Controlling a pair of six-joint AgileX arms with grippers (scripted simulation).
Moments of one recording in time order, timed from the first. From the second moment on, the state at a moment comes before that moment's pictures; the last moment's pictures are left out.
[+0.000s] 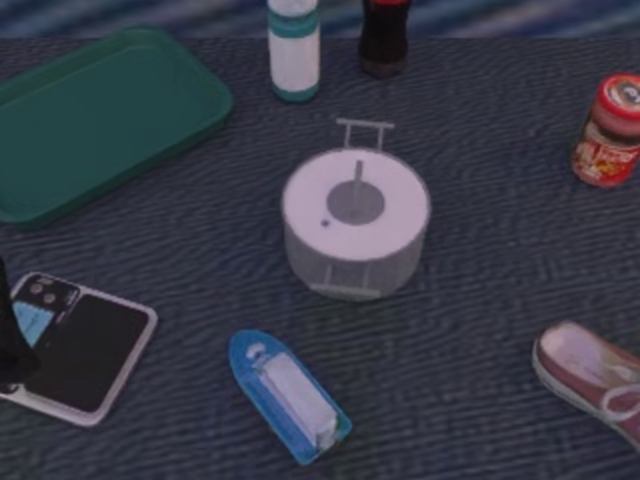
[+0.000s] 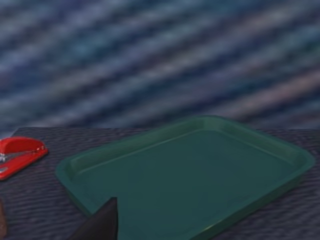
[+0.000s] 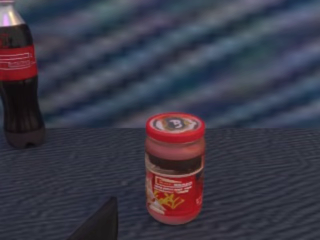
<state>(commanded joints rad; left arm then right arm) 0.00 0.00 0.00 0.00 0.00 0.00 0.00 0.00 0.00 0.00 0.00 0.00</state>
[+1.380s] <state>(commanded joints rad) 0.00 0.00 0.00 0.00 0.00 0.00 0.00 1.47 1.59 -0.92 -0.11 -0.47</state>
